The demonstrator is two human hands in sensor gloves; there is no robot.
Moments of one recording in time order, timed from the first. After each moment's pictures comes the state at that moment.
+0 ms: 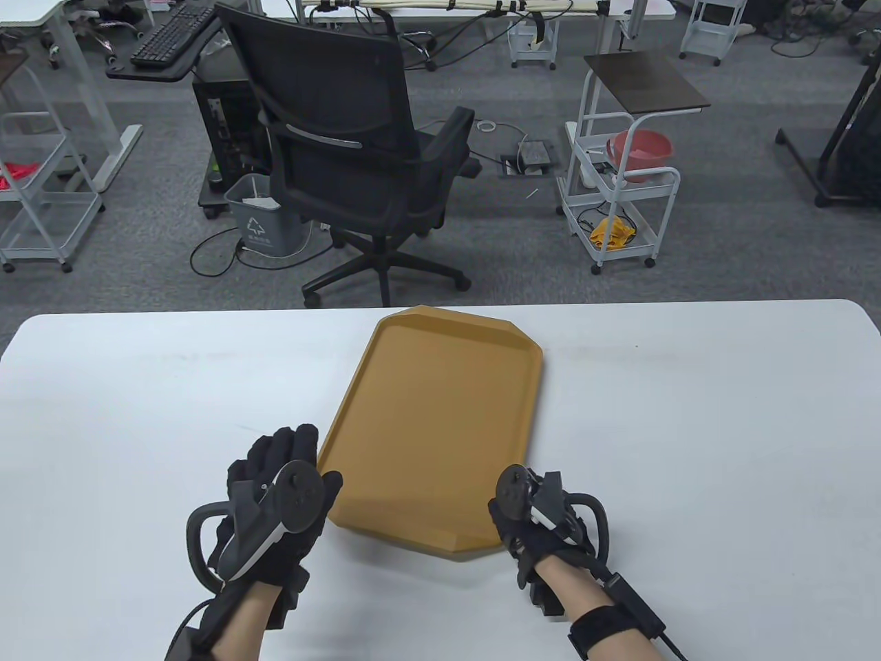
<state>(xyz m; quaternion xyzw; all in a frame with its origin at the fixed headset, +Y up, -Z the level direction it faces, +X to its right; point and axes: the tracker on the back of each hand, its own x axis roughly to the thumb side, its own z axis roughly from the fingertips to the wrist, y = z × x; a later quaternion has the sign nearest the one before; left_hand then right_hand) -0.217 -0.627 -0.317 0.04 0.04 0.03 1.00 0.116 -0.777 -0.396 0.00 0.10 0.99 0.13</state>
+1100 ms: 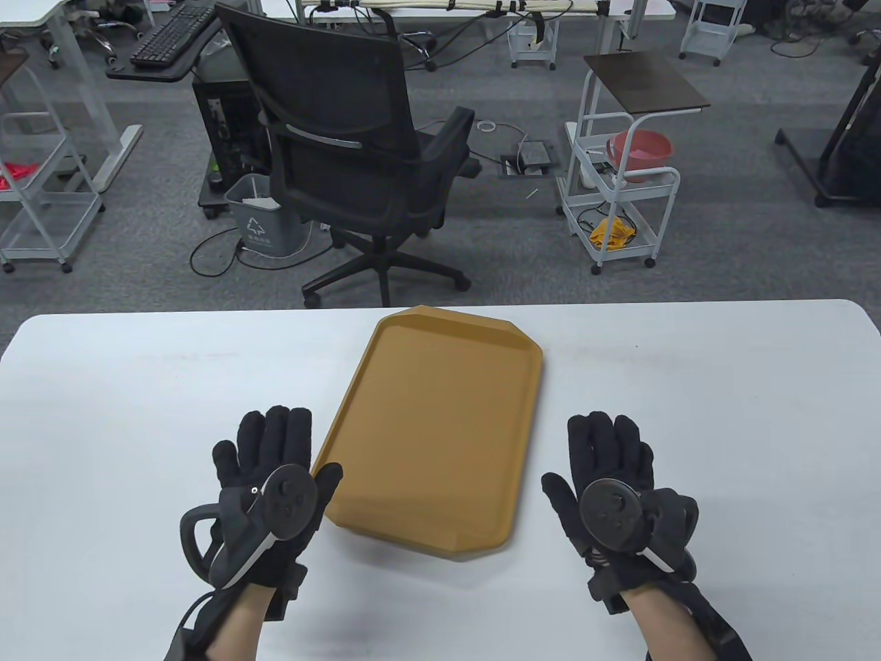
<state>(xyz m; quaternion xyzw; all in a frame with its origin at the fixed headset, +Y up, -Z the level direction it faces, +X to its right) -0.222 -0.621 -0.312 0.10 0.03 0.05 0.99 0.168 -0.635 -0.319 0.10 -0.12 0.98 0.14</state>
